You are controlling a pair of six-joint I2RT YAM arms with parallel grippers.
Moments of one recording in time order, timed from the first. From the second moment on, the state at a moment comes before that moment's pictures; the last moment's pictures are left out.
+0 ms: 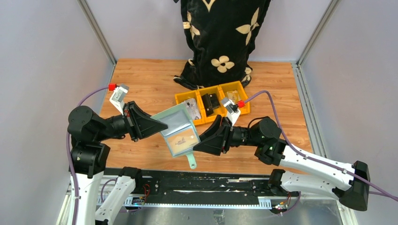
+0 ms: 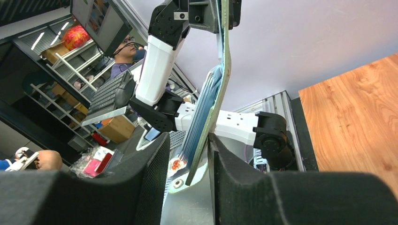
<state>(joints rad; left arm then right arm) -0.13 0.62 1.12 -0.42 1.10 -0.71 1.10 0.91 0.74 0.52 -0.51 0.79</state>
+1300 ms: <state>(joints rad) -0.13 0.66 1.22 -0.47 1.10 -0.71 1.13 0.87 0.69 0.50 -0.37 0.67</state>
